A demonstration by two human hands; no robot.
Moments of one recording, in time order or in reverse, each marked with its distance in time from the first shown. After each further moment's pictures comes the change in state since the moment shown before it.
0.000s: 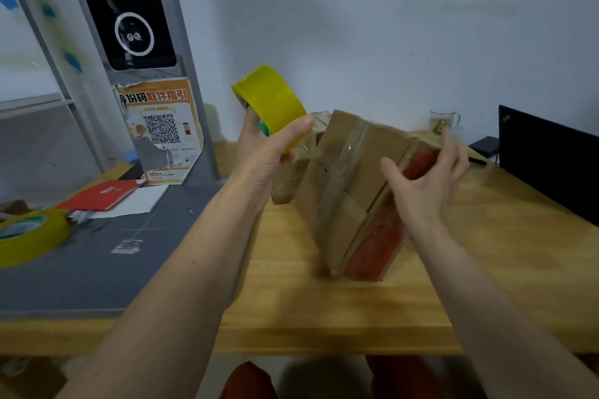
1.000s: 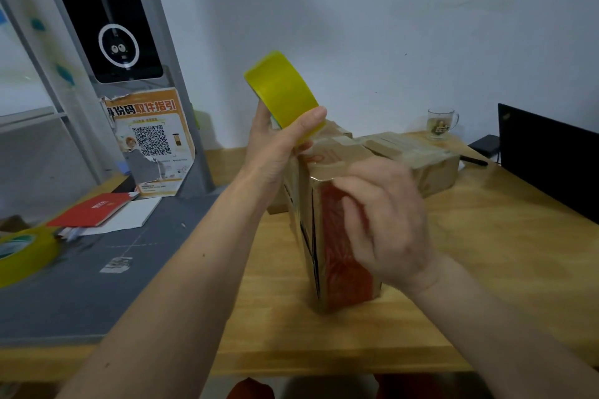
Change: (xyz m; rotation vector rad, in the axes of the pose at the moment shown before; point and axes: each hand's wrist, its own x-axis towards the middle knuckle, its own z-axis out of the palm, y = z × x) left_hand 0.027 -0.003 0.031 0.008 -0.099 0.070; right_hand -0.028 -0.035 -0.010 -0.071 -0.075 -1.202
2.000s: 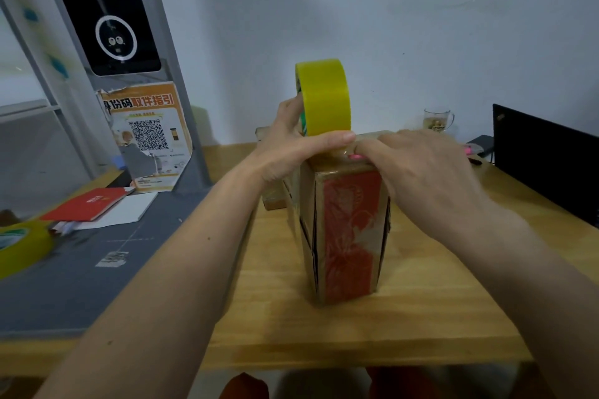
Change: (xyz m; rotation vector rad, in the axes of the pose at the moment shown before) left_hand 0.004 0.005 -0.002 0.441 -0.269 -0.020; right_hand 0.045 0.026 -0.039 -0.528 -0.737 0.080
